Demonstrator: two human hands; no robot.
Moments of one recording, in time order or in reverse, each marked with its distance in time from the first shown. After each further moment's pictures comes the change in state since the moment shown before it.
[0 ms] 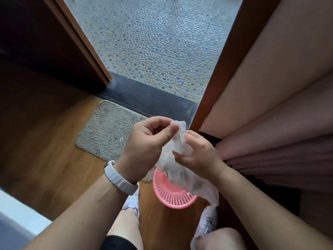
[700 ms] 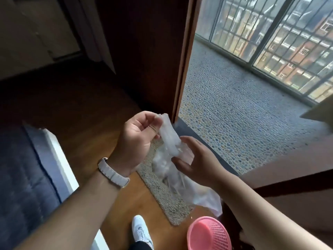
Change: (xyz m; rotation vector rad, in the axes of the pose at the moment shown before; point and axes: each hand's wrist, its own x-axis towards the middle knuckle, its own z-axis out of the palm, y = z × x) left_hand -0.066 0.273 -0.309 -0.083 0.487 0.277; right_hand 0.183 -0.381 0.073 -0.111 -0.249 -0.327
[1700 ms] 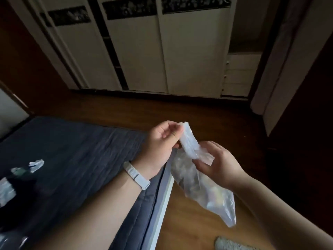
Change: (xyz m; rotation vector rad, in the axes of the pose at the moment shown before) left_hand 0.109 0.167 -0.345 0.269 0.872 0.116; right_hand 0.402 -0.279 0.216 0.200 -0.558 -0.738
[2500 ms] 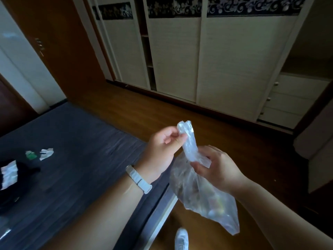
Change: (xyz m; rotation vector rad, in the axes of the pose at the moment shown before) left_hand 0.237 -0.028 0.023 0.127 0.274 0.007; right_hand 0.265 0.122 -0.028 -0.001 -0.233 -0.189
